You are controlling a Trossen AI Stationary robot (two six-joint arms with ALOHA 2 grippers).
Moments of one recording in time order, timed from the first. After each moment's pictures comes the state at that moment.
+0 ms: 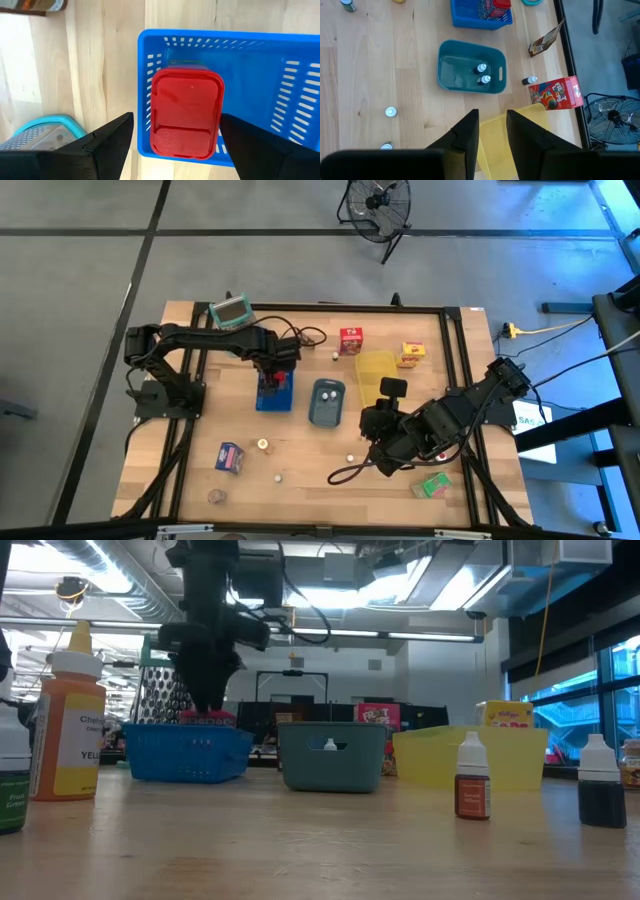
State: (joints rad) left arm 0.22 1.59 1.17 -1.01 -0.11 0.14; right arm 0.59 1.80 1.96 -1.52 0.63 0.54
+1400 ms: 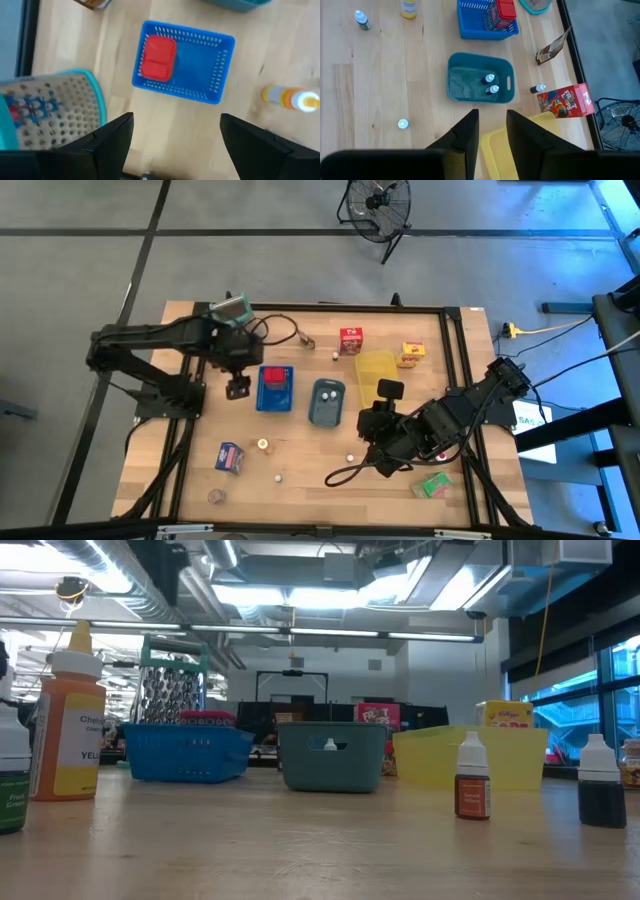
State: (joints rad) left arm 0.02 1.28 1.41 -1.44 -0.16 -0.20; right arm 0.59 1.80 1.96 -1.45 0.63 0.54
